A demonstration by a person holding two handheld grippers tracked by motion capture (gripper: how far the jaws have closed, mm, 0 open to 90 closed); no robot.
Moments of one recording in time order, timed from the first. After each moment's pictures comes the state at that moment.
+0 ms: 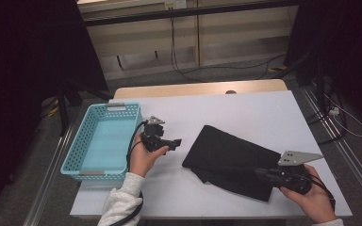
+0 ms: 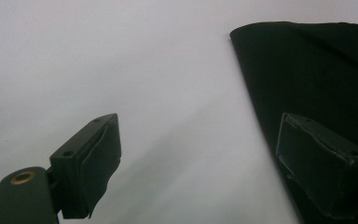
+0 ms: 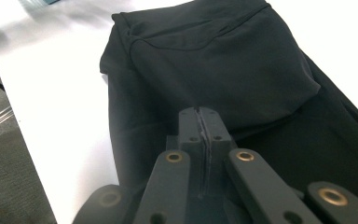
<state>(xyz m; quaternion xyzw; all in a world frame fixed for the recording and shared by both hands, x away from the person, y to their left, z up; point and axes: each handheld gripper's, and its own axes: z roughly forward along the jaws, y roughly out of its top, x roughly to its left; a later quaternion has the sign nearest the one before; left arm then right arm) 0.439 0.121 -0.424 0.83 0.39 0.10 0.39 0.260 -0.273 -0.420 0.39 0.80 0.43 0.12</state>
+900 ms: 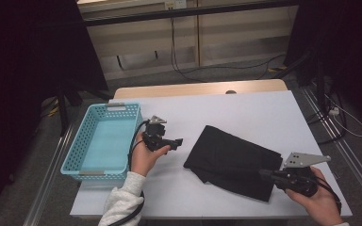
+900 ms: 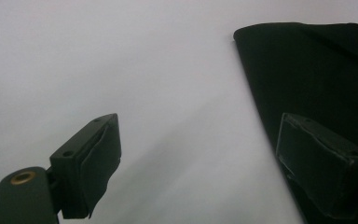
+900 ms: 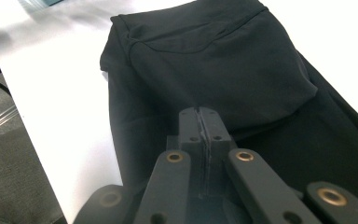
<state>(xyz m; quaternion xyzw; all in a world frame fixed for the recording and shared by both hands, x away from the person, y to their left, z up) 0.440 0.116 -0.423 0.83 0.39 0.10 0.39 0.252 -0.282 -0.418 0.40 0.80 0.43 0.13</state>
